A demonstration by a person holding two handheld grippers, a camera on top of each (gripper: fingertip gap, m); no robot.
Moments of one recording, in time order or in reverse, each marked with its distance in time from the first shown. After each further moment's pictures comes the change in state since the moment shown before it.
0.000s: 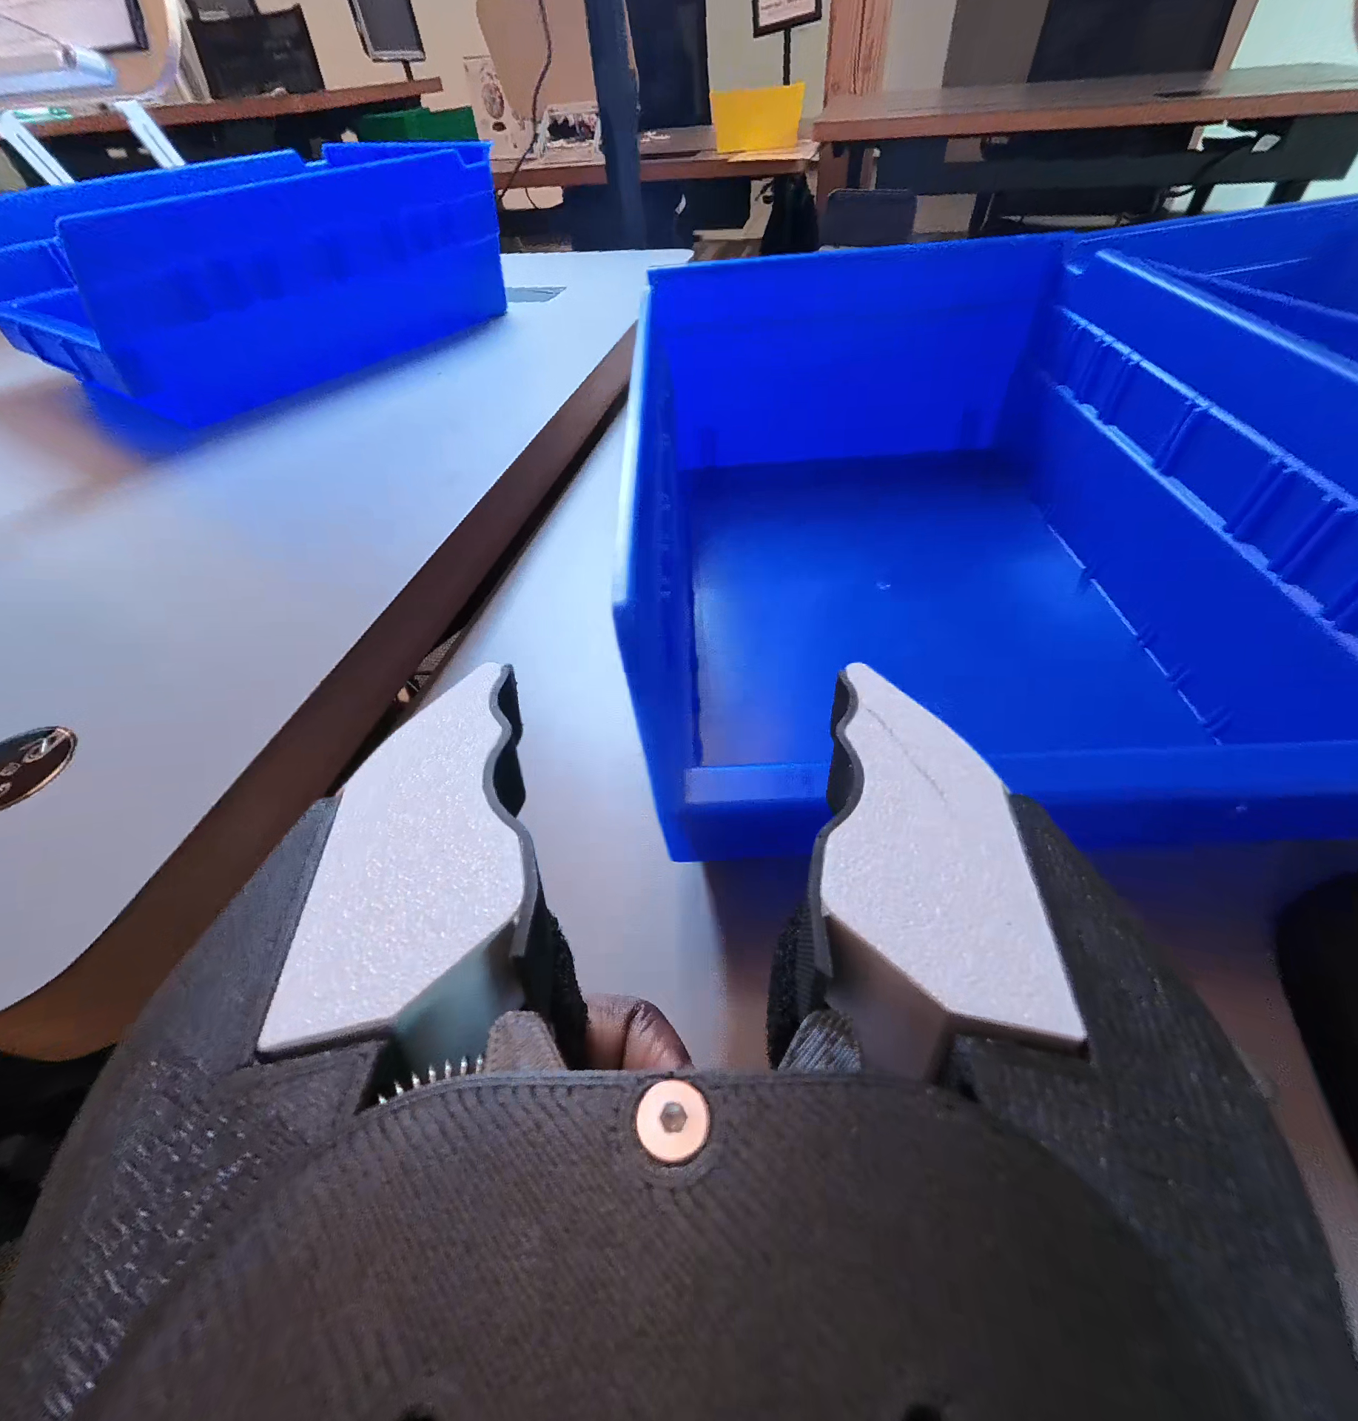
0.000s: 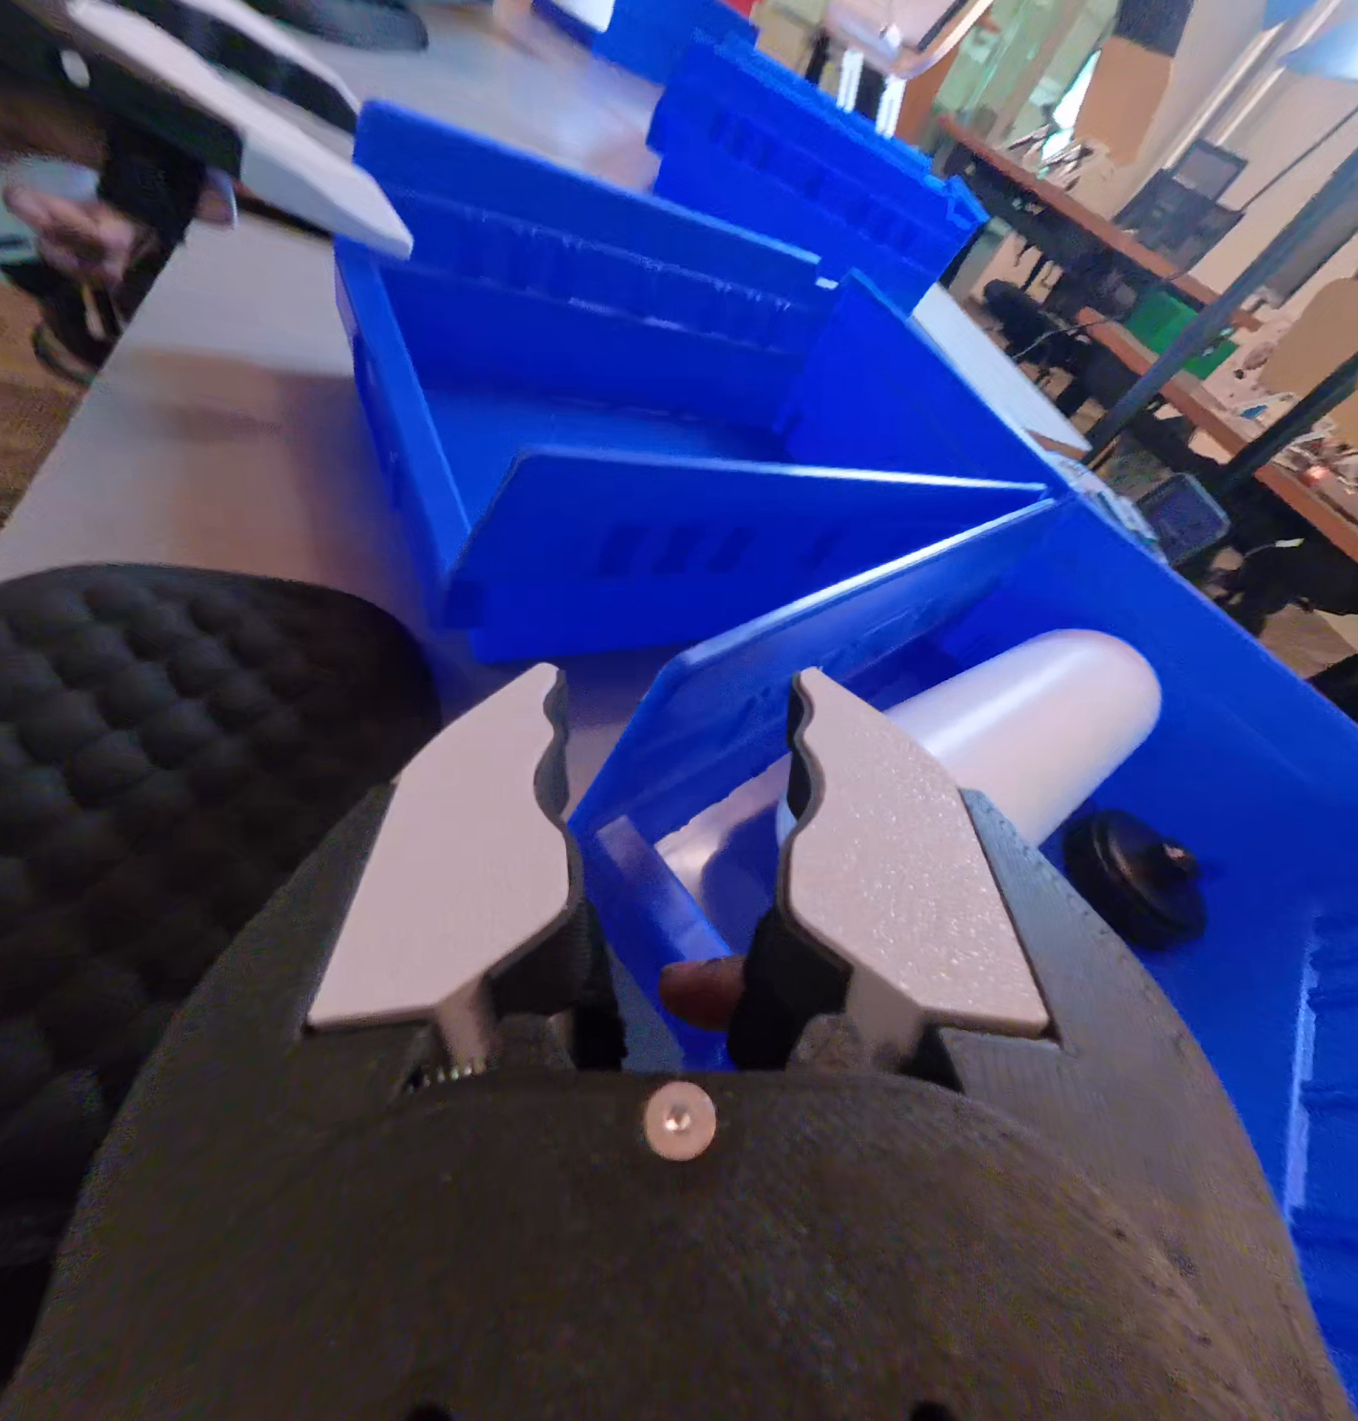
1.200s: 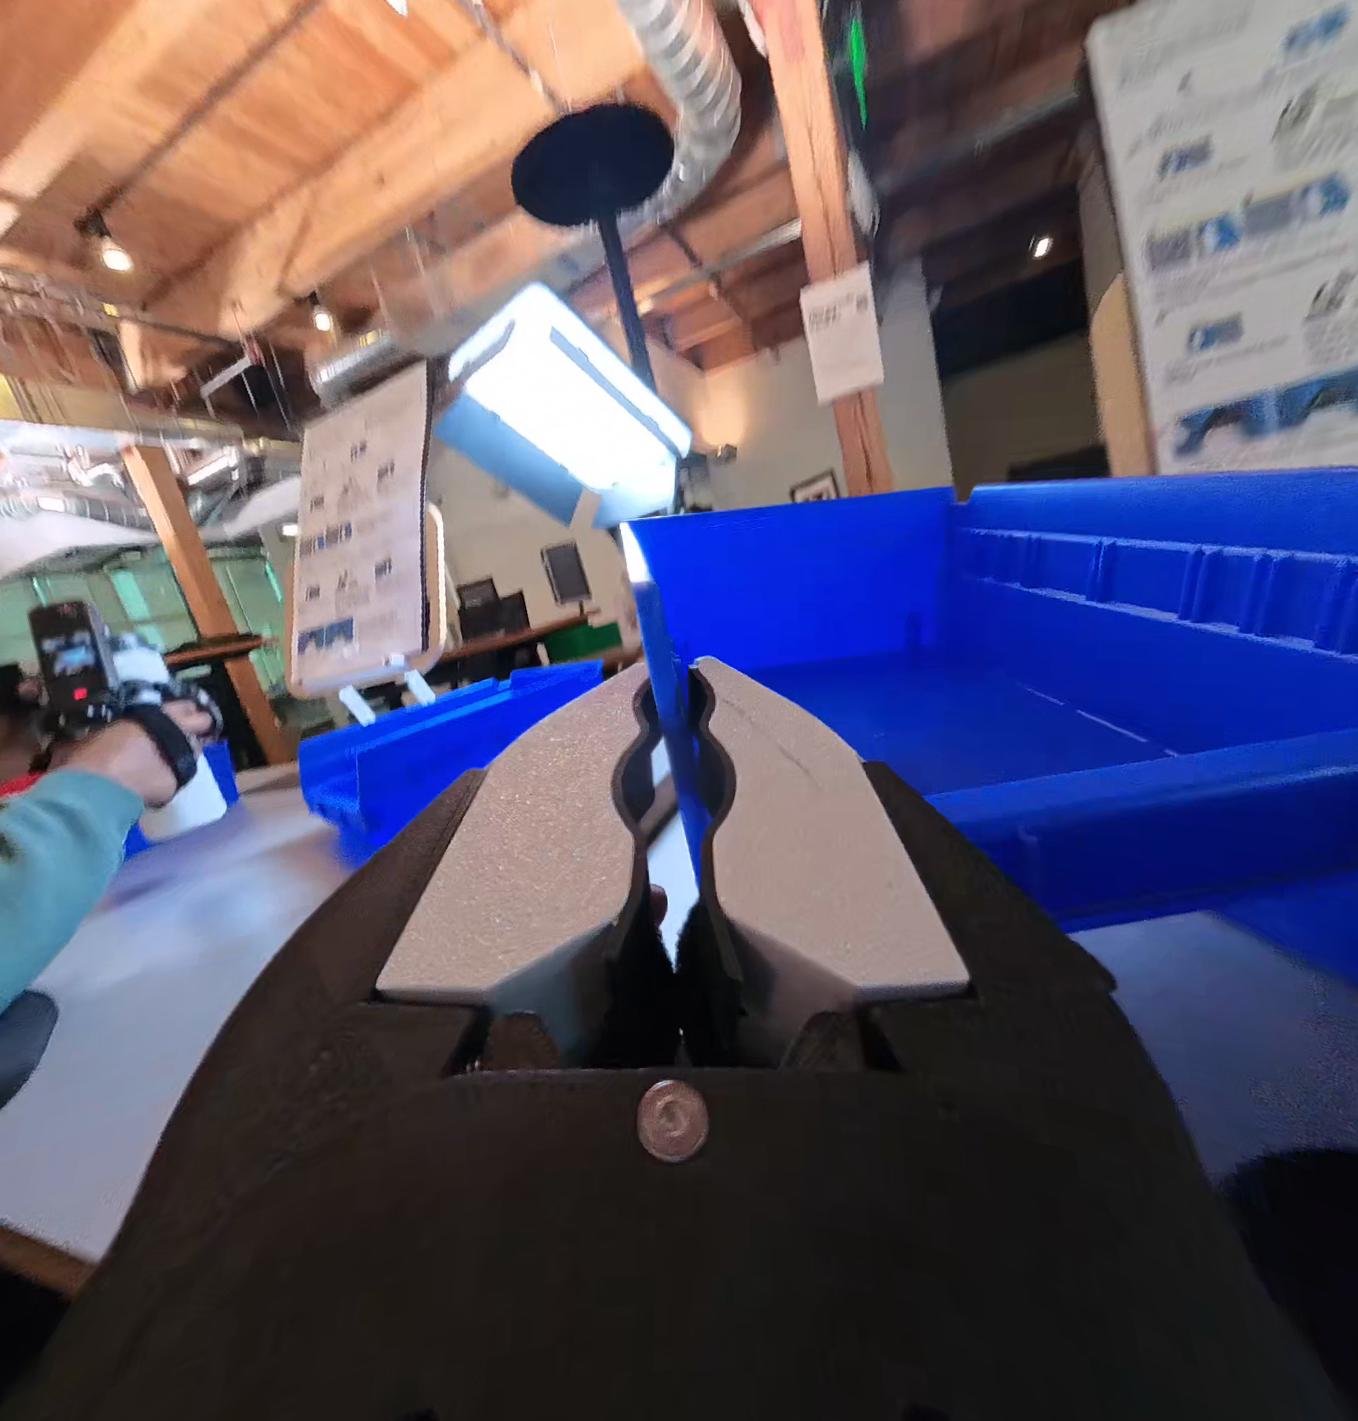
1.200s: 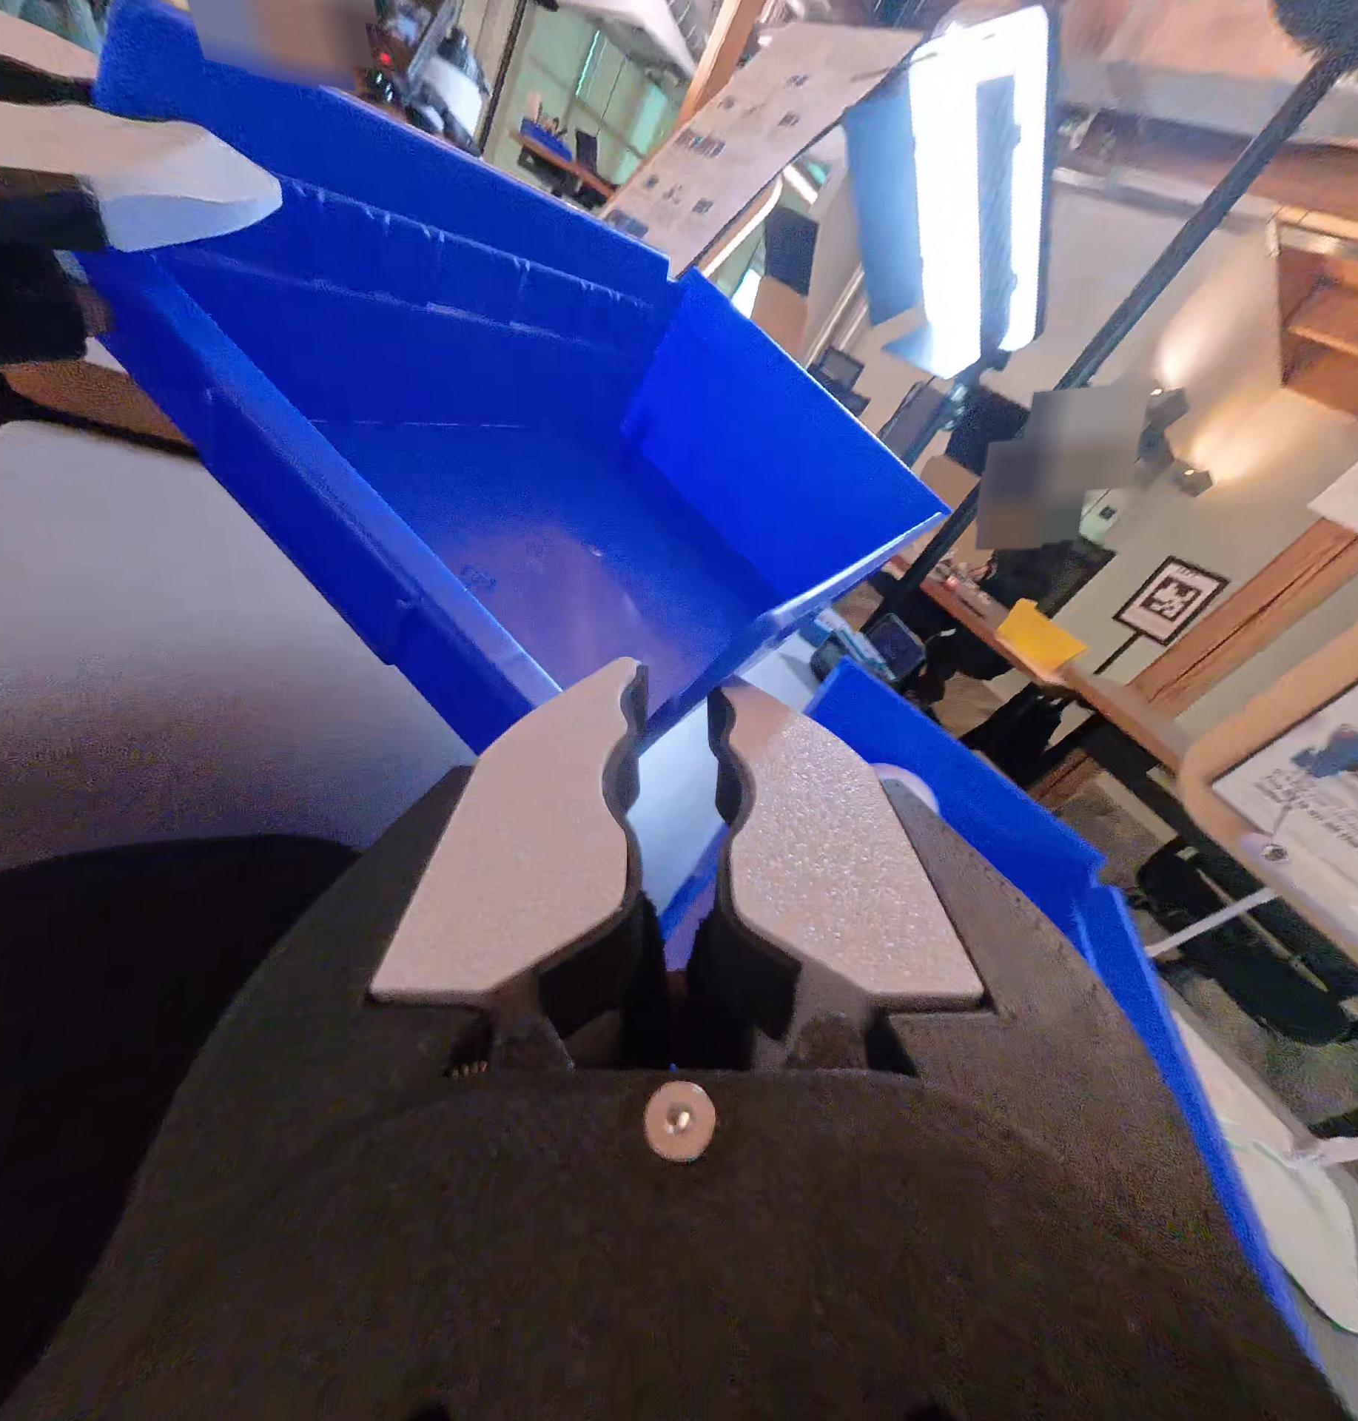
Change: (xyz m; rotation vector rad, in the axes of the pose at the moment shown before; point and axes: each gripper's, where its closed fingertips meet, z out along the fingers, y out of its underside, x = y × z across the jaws) left arm 0.043 -0.103 -0.071 0.574 -0.141 0.192; right arm -0.005 -0.077 -0.017 0.152 0.362 -0.083
